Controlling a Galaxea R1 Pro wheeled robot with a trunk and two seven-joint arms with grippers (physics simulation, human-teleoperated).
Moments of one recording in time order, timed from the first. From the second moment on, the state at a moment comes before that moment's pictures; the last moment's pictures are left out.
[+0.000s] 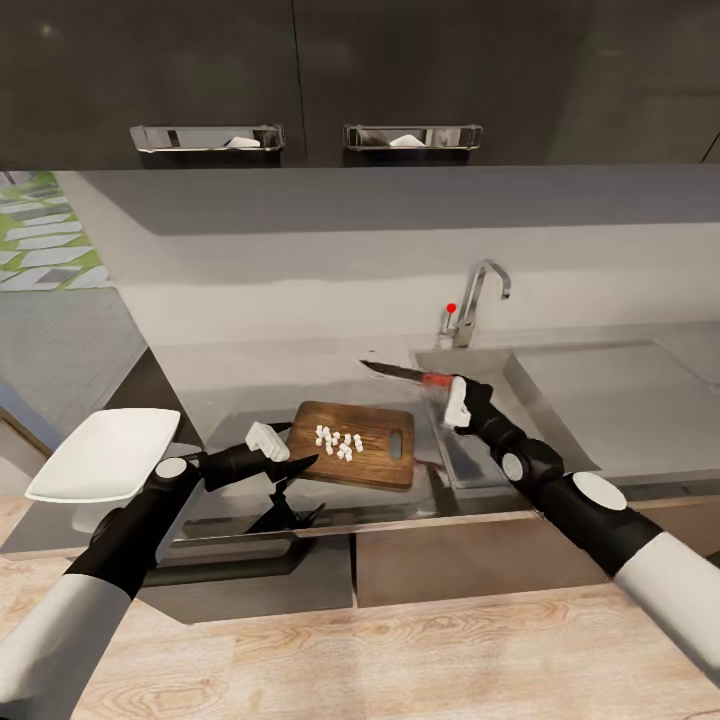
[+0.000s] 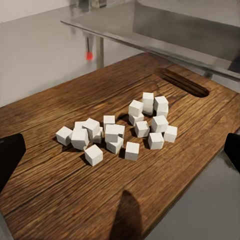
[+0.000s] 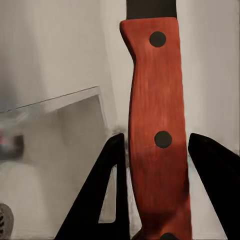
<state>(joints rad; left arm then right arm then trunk) -0.74 0.21 -0.23 -1.05 0.08 0.09 -0.80 -0.89 -0.38 0.71 -1.15 0.71 0.16 0.07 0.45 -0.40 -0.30</state>
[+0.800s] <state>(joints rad) -0.74 0.21 -0.23 -1.23 0.08 0.11 -0.80 -0.88 -0.38 0.44 -1.15 -0.17 0.30 0.20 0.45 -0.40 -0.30</state>
